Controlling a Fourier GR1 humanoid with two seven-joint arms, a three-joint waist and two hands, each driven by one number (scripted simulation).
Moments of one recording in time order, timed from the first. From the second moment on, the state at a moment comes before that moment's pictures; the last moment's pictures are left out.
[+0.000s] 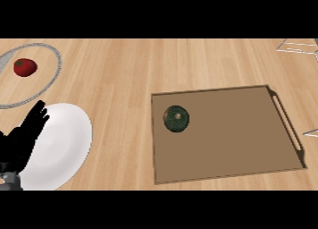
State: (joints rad) left arm 0.00 0.31 0.15 -1.42 0.08 -0.07 0.09; right arm -1.45 -0.52 -0.72 -0.70 2.09 0.08 1.12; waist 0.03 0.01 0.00
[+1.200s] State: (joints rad) left arm 0.01 0.30 0.17 -1.42 0.07 -0.08 0.10; right arm -1.22 -0.57 -0.84 -0.76 1.97 -0.13 1.09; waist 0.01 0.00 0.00
